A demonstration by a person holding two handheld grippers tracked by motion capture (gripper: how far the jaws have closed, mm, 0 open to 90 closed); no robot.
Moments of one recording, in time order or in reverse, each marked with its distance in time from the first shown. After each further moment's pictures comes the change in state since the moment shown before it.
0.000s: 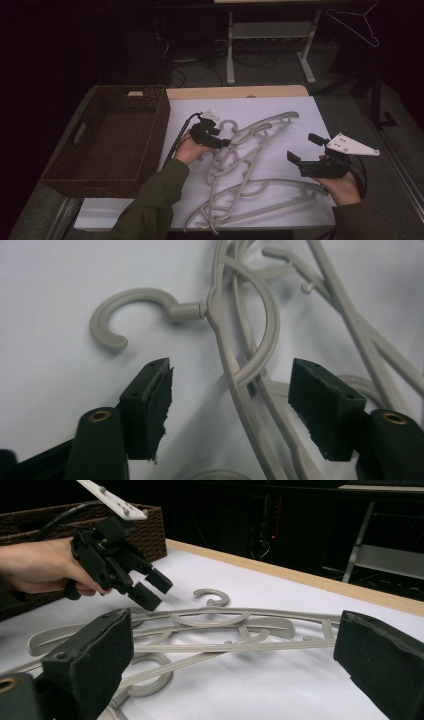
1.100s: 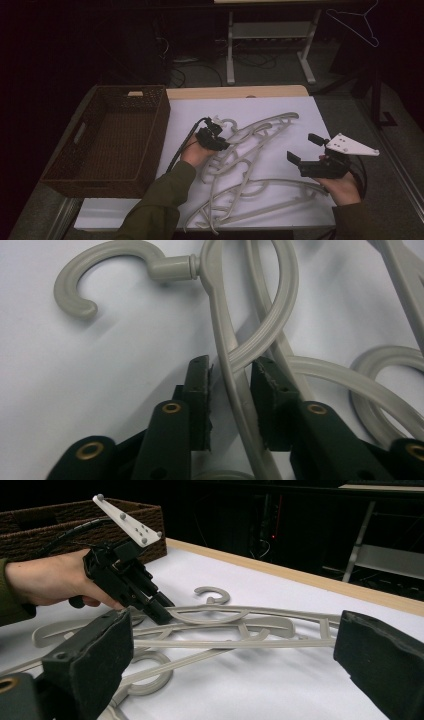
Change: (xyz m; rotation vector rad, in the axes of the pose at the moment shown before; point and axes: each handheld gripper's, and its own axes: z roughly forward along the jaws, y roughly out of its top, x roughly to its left) left arm -0.006 -0.004 0.024 0.132 0.057 0.040; right arm 0.000 0.000 0.000 0.002 0.001 -0.005
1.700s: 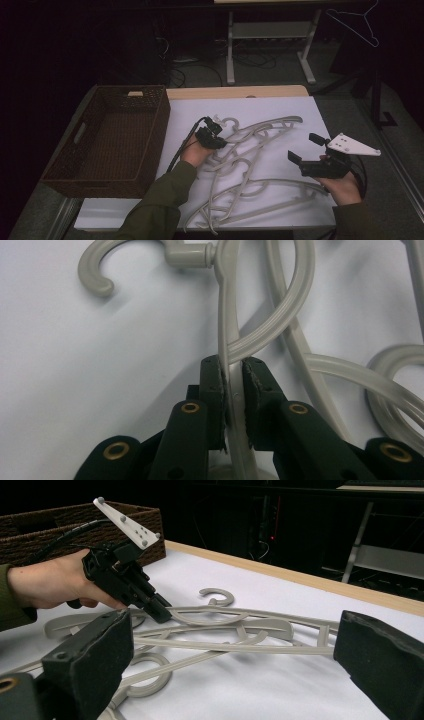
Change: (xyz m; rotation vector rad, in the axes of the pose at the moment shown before) left arm 0.001 0.002 -0.002 0.033 0.048 -0.004; right arm -0.001 0.000 -0.001 -0.007 -0.003 0.010
